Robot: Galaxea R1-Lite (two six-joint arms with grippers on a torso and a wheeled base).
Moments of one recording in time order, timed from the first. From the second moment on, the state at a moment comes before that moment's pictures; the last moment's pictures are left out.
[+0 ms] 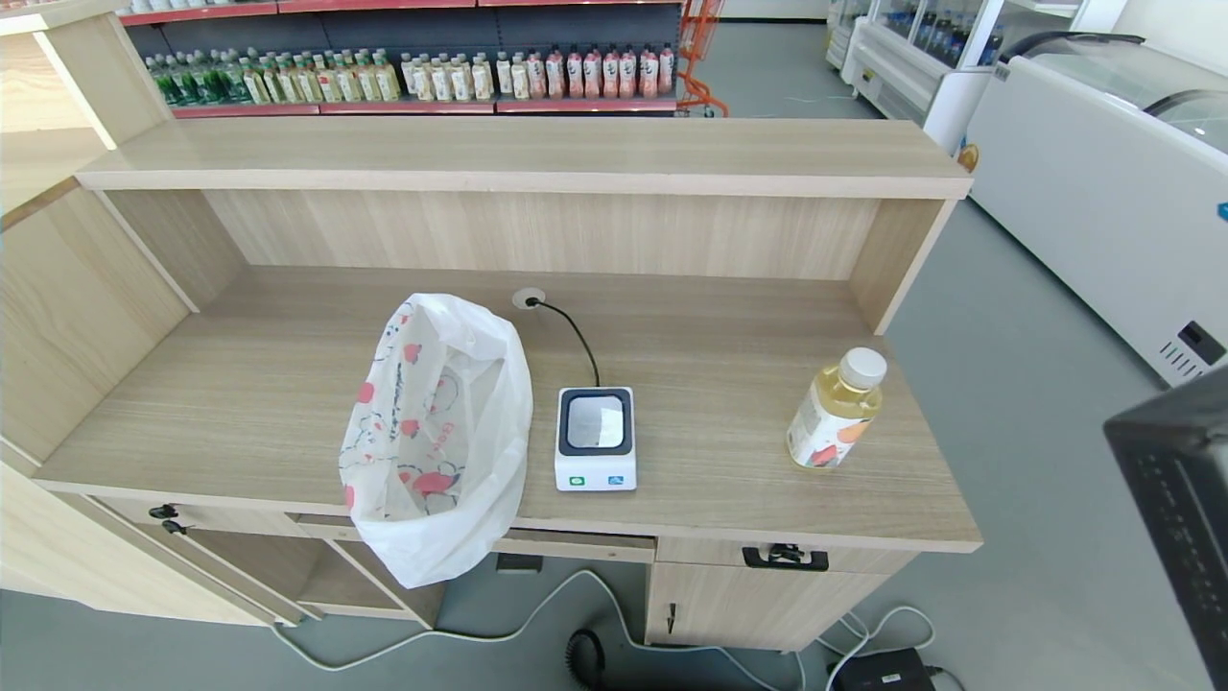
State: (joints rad) left arm -0.01 0.00 0.00 0.04 -0.04 0.02; right arm 0.47 0.82 -0.44 -0.54 0.84 -2.52
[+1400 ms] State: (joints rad) left arm -0.01 0.00 0.00 0.04 -0.04 0.02; right arm 0.53 0.74 -0.45 -0.48 0.85 -2.47
